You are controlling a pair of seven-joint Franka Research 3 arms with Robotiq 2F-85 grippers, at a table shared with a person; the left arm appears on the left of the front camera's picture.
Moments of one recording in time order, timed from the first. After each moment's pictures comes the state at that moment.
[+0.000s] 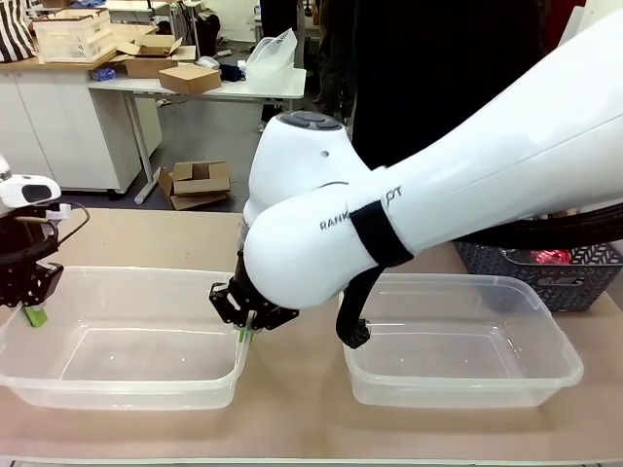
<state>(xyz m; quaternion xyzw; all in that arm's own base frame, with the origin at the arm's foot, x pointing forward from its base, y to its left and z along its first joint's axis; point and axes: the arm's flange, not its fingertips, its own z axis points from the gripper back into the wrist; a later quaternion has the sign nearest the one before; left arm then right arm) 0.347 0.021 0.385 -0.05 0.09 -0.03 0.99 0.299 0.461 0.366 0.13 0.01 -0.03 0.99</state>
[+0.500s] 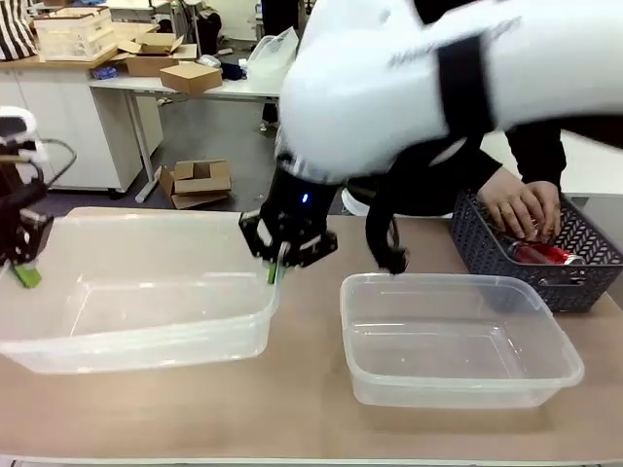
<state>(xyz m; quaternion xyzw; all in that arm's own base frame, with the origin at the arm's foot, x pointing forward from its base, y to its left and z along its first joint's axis) 0.299 -0.020 0.515 -0.07 -0.01 0.02 1.00 0.310 0.409 0.507 0.13 0.02 -0.03 0.99</state>
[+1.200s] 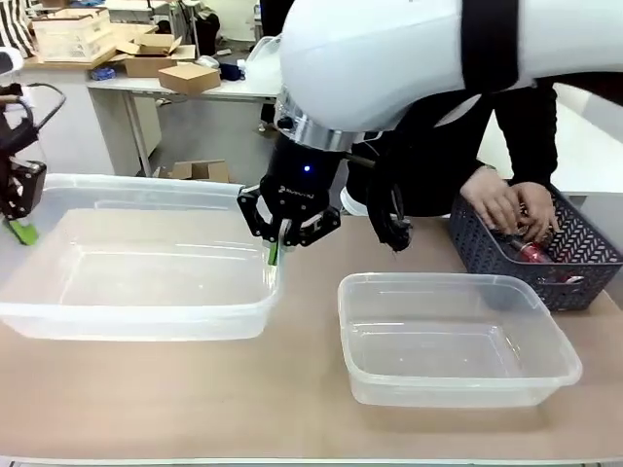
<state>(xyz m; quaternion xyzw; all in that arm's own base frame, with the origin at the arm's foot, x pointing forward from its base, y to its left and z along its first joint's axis) 0.306 -0.026 0.543 -0.08 -0.01 0.02 1.00 0.312 0.414 0.509 0.13 0.01 -0.03 0.99</state>
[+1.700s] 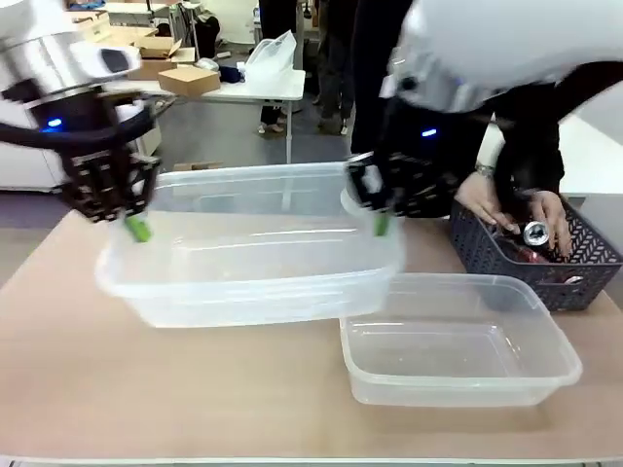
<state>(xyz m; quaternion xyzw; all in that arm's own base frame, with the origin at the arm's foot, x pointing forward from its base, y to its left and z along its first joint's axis) 0.346 -0.150 0.539 -0.15 0.08 0.00 0.99 0.292 0.285 0.564 0.07 -0.05 -0.08 0.99</state>
